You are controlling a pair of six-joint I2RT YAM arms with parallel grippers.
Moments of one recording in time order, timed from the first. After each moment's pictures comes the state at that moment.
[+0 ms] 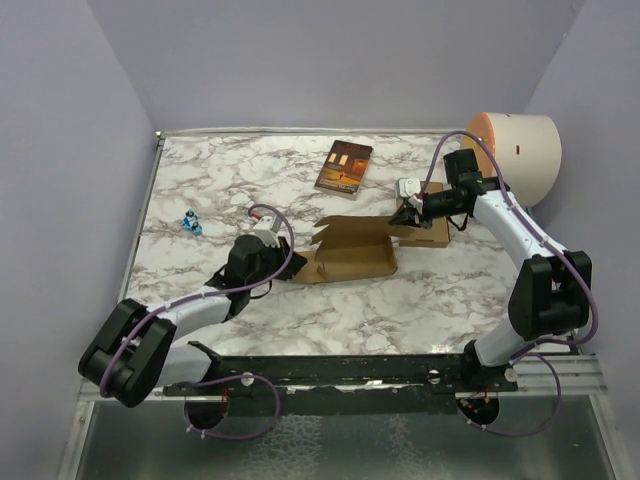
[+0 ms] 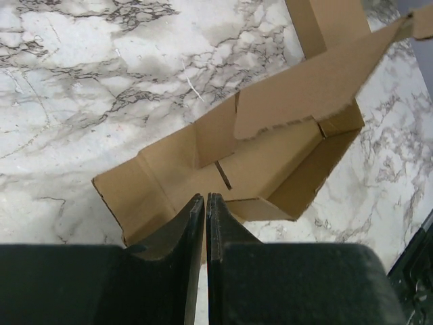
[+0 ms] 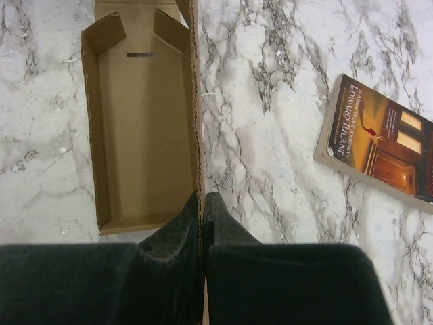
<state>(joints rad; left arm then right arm) -0.52 1.22 0.35 0.47 0.23 -0.53 0.15 1.58 1.24 -0.75 -1.01 -1.35</state>
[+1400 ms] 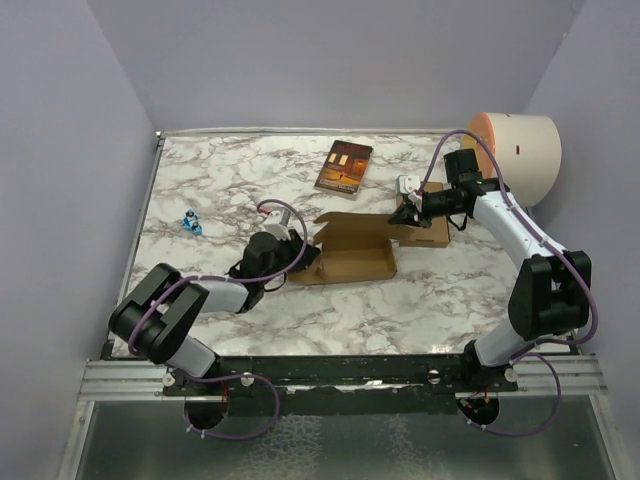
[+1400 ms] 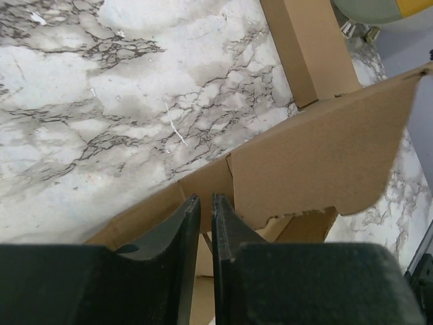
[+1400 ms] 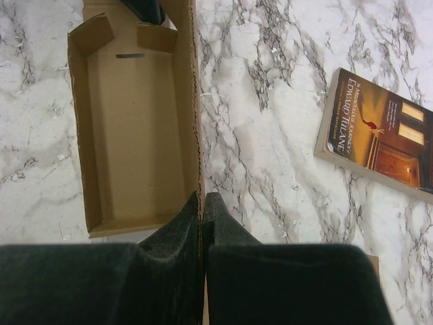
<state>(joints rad) -0.58 1.55 0.42 0.81 0.14 -0.66 0.15 1.58 1.23 -0.71 -1.01 -1.27</state>
